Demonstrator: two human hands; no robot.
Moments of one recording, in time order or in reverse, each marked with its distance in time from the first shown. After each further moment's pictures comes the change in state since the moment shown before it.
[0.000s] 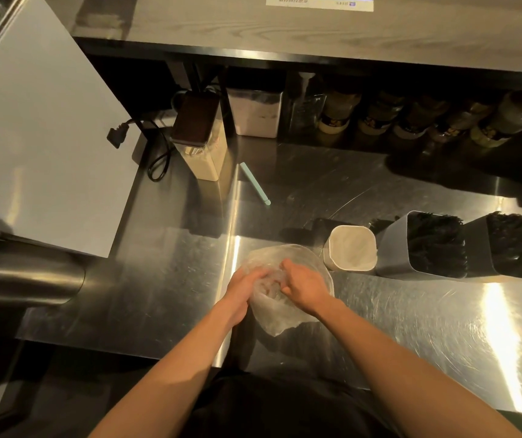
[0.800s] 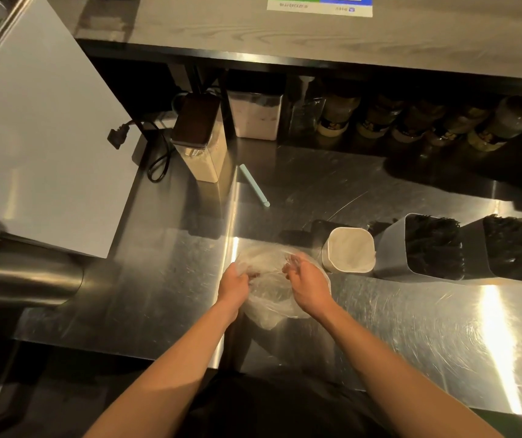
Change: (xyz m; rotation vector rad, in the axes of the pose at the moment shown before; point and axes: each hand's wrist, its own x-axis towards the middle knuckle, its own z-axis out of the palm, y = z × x) left_hand 0.008 0.003 -0.004 0.275 0.260 0.100; right_hand -0.005 -0.002 0.001 0.426 0.247 0.121
